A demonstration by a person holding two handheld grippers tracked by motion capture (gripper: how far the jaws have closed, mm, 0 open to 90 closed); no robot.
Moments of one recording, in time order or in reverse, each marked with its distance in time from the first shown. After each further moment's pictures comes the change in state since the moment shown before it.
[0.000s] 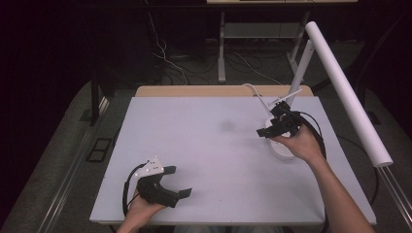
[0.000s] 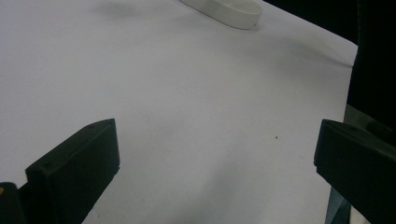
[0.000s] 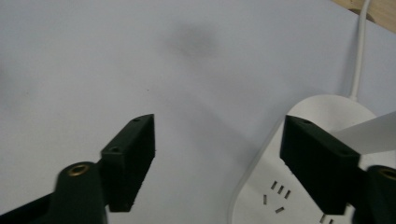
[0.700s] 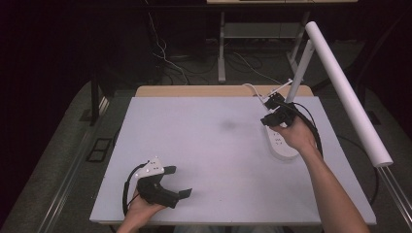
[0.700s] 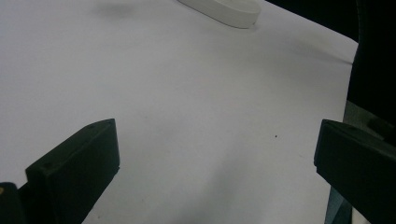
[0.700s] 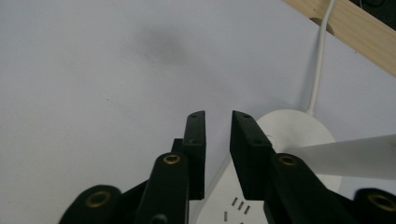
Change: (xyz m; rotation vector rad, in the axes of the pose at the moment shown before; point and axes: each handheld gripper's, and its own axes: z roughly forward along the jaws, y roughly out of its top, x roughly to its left) left arm -0.001 0.001 -0.001 0.006 0.000 0.022; right arm -0.004 0.026 0.010 0.055 -0.120 -0.031
